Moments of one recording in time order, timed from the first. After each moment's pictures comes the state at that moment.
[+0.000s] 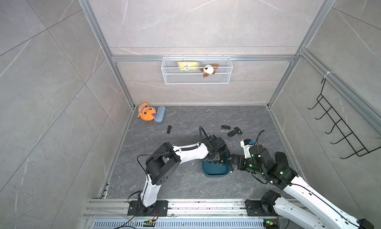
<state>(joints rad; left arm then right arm) -1.01 1.99 1.40 -0.63 -0.17 -0.98 0.63 0.76 0.66 -0.64 -0.08 0.67</state>
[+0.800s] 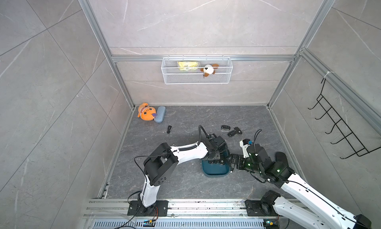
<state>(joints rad) -1.01 1.95 1.41 -0.65 -0.18 -0.99 0.63 0.82 0.66 -0.64 -0.04 0.67</state>
